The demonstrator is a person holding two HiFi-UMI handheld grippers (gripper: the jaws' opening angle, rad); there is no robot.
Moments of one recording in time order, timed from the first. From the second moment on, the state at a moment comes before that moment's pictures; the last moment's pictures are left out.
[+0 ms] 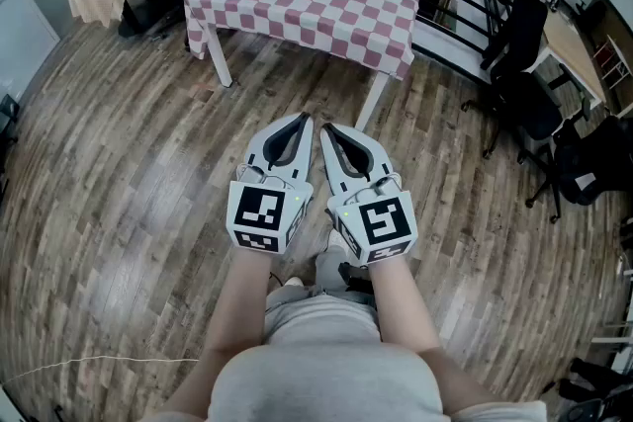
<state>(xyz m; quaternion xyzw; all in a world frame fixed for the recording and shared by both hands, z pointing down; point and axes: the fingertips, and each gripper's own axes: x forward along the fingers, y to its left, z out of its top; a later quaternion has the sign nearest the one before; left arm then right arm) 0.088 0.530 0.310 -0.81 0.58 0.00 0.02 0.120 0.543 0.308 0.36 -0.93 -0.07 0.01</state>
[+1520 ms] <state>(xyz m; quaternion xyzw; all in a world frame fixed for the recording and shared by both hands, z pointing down) 0.097 0.269 0.327 -0.77 0.64 0.00 -0.01 0.134 0.278 0.328 0.31 -0.95 -0.04 0.02</state>
